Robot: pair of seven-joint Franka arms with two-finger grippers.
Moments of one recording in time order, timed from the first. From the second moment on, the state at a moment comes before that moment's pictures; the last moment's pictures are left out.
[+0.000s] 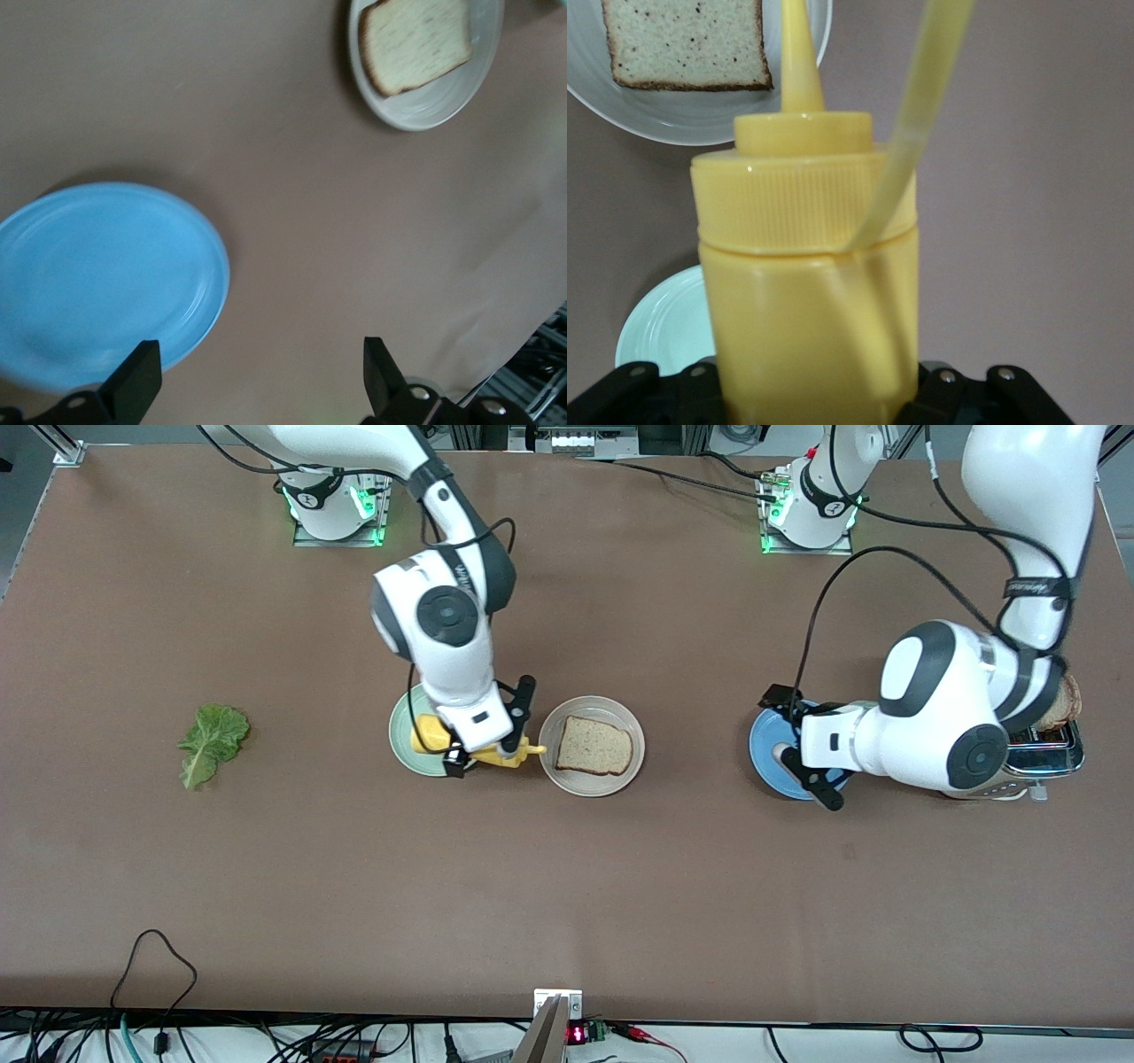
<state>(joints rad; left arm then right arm) 0.10 0.48 -0.33 -1.53 -0.09 1.58 0.42 0.84 0.57 -0.24 -1.59 -0.12 2.17 -0.68</state>
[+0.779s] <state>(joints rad) 0.10 0.36 -0.31 -1.30 0.20 1.48 0.32 0.98 0.81 -0.24 -1.46 -0.40 2.19 -0.55</state>
